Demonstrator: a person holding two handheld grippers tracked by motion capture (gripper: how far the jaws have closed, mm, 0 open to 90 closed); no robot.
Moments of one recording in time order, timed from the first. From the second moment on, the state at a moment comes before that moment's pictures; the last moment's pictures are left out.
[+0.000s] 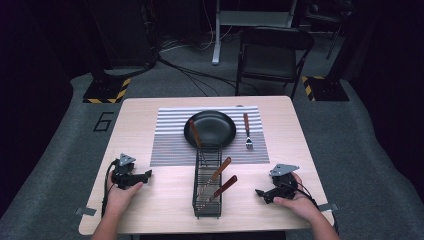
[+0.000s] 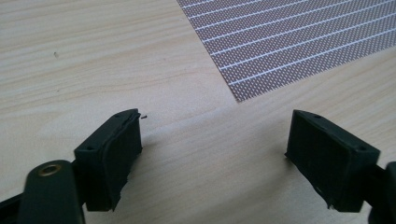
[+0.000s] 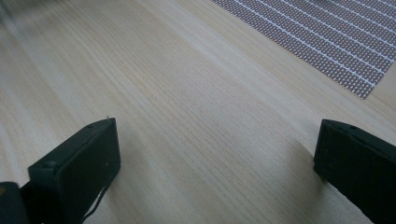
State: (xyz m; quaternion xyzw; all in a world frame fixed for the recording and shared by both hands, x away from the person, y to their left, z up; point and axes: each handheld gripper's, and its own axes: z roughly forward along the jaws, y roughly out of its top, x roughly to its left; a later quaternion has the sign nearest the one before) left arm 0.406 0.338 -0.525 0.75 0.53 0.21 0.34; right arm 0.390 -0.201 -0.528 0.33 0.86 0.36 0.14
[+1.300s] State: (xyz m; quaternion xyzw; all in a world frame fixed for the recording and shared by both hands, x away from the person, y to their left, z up) left arm 0.396 0.280 -0.456 0.77 0.48 0.17 0.39; right arm 0.389 -0.201 -0.528 0.33 0.86 0.36 0.14
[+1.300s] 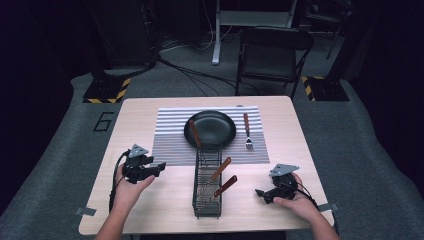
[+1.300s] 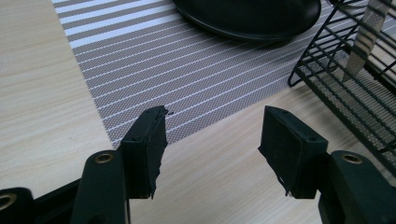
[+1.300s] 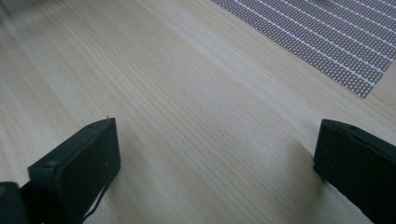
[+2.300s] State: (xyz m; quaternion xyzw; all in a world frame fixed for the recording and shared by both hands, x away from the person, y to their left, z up) left arm 0.416 0.236 -0.408 0.78 0.43 0.14 0.42; right arm 0.390 -0.202 -0.528 0.33 0.86 0.36 0.14
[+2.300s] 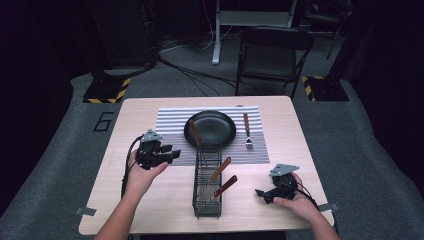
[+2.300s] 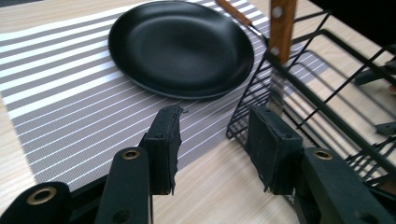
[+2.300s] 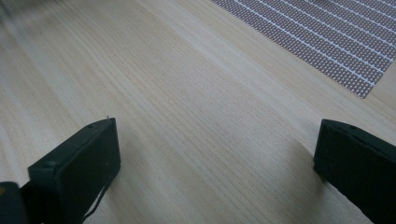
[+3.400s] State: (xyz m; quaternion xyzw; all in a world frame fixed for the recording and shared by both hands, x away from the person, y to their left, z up) left arm 0.432 0.193 -0.392 0.79 0.41 0.12 0.44; right arm 0.390 -0.202 -0.528 0.33 0.86 0.36 0.14
